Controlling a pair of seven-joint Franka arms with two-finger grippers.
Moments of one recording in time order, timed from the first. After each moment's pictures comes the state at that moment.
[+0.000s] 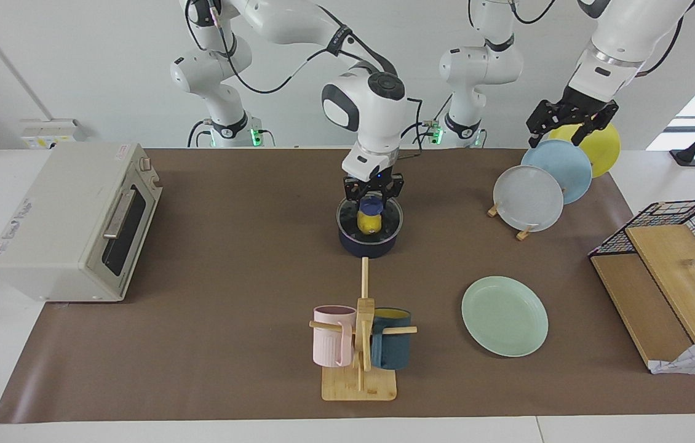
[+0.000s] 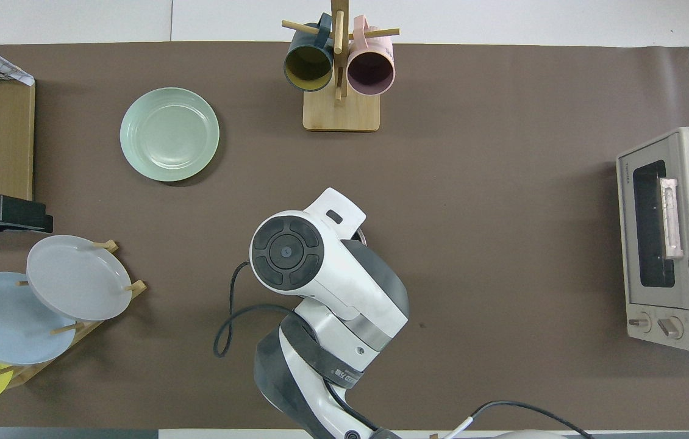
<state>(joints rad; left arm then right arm) -0.09 -0.16 -0.02 -1.70 -0.03 1.53 -0.10 0.71 0.33 0.04 -1.66 -0.07 2.01 0.70</state>
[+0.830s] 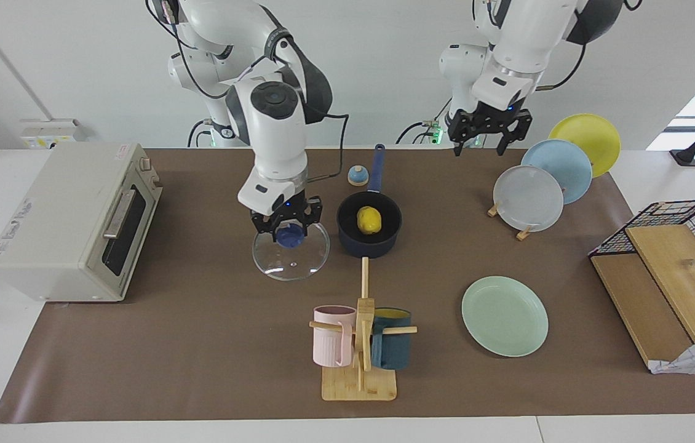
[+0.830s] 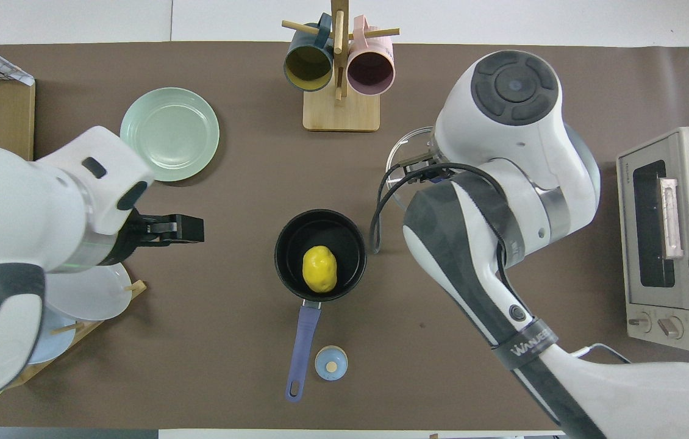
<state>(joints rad) -0.42 -0.15 -0.03 -1.84 -0.03 1.73 -0.42 0.34 0.30 0.02 -1.57 -0.07 1.88 0.15</state>
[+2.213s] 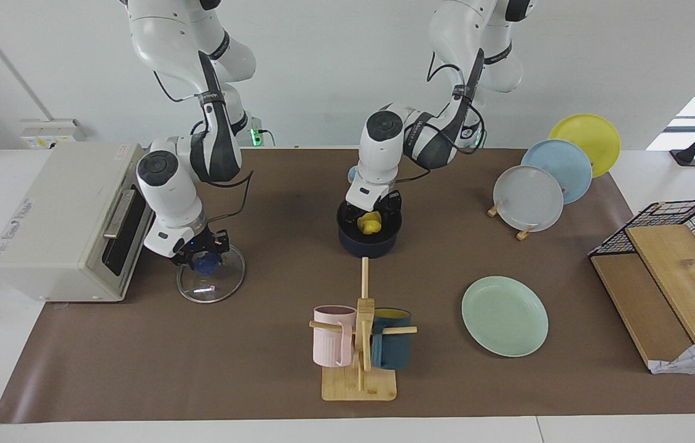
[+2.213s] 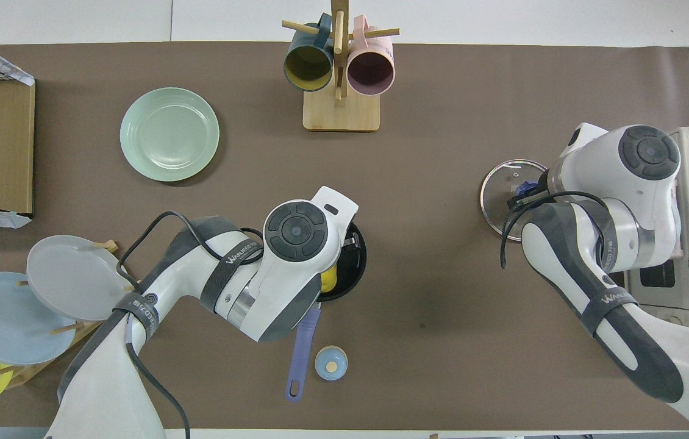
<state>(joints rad) -0.70 0.26 -0.03 -1.96 -0.04 2.20 -0.87 0.04 0.22 0.02 -2.07 -0.06 2.30 -0.21</state>
